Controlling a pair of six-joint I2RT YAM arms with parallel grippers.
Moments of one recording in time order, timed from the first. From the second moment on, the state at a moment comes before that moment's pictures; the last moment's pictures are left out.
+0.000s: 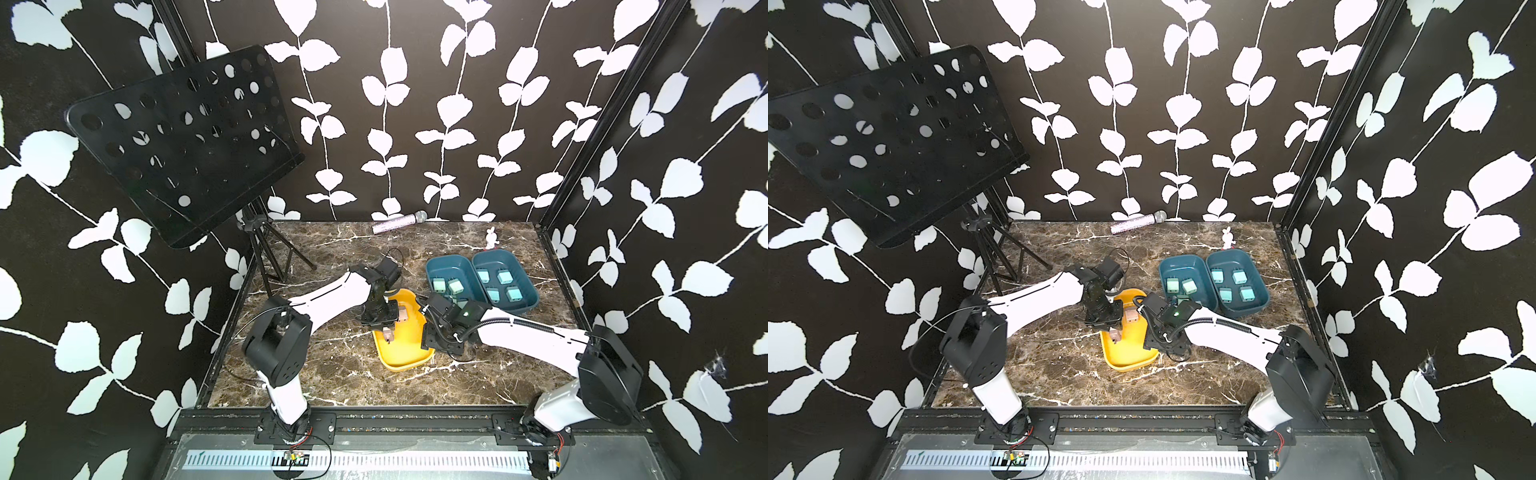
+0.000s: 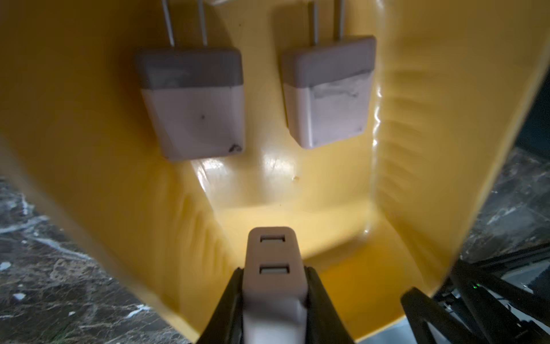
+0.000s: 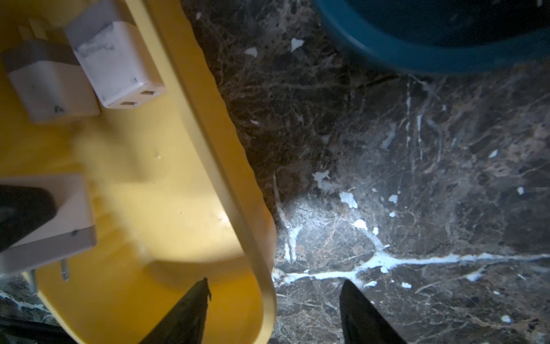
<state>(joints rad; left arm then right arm) -0.69 1.76 1.28 -0.98 0.24 -0.68 0.91 1.50 1.00 -0.78 0.02 1.05</state>
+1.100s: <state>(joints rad) -0.73 1.85 1.42 -1.07 0.12 -0.57 0.91 1.54 1.02 -0.76 0.02 1.05</state>
